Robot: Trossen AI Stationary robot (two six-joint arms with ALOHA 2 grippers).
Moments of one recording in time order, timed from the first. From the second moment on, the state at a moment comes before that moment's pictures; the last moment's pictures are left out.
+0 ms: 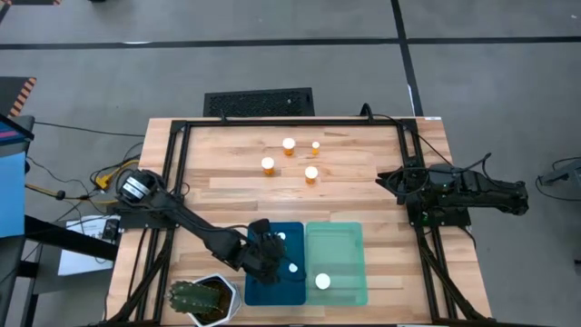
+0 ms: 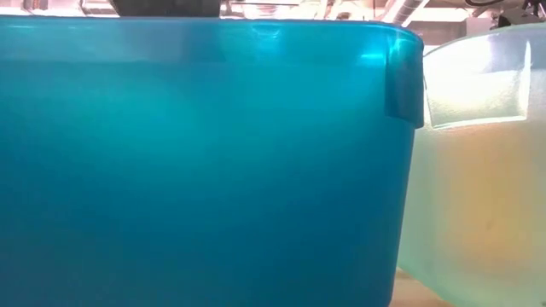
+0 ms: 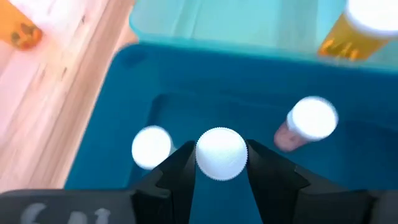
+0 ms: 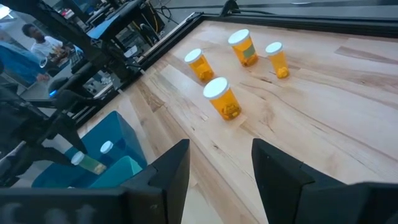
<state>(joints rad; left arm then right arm) -0.52 1.84 1.25 -0.46 -0.50 -0.59 -0.04 0.02 0.31 -0.61 0.26 0.67</state>
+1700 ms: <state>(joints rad) -0.51 1.85 1.20 -0.41 -0.43 -0.56 -0.04 0.02 0.31 -0.61 0.26 0.69</state>
